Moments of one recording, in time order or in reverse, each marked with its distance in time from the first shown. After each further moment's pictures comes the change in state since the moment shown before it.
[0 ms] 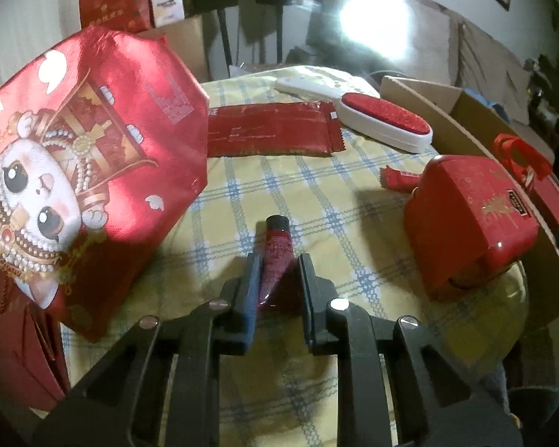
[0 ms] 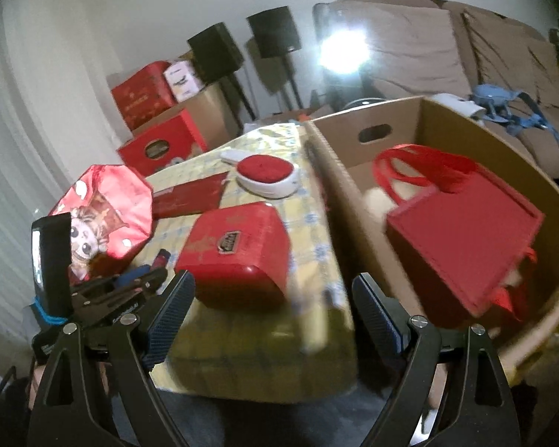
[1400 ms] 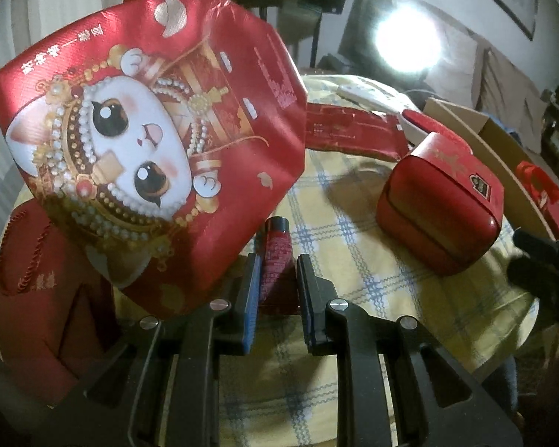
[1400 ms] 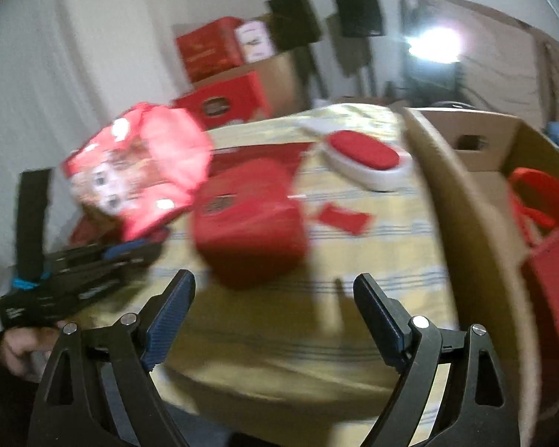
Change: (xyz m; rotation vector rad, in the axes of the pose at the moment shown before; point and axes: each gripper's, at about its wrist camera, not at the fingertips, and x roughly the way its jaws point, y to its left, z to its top) left arm -0.012 0.062 -0.012 -0.101 -0.025 0.025; right arm 0.061 0.040 0.001 -0.203 0.082 0.127
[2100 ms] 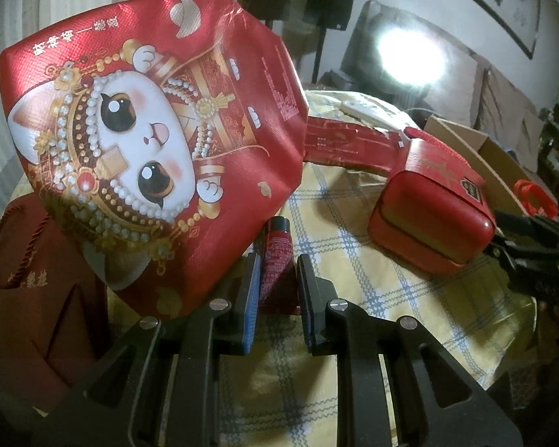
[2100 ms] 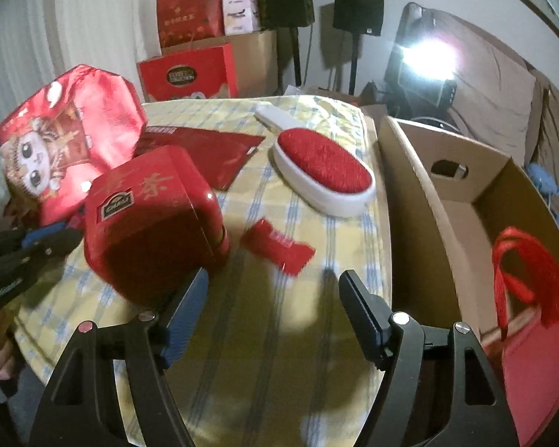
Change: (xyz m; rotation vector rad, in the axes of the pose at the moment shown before) left arm 0.002 0.007 -0.002 -0.046 -0.057 -0.032; right arm 0.052 -0.013 0.031 -0.164 0.081 -0.168
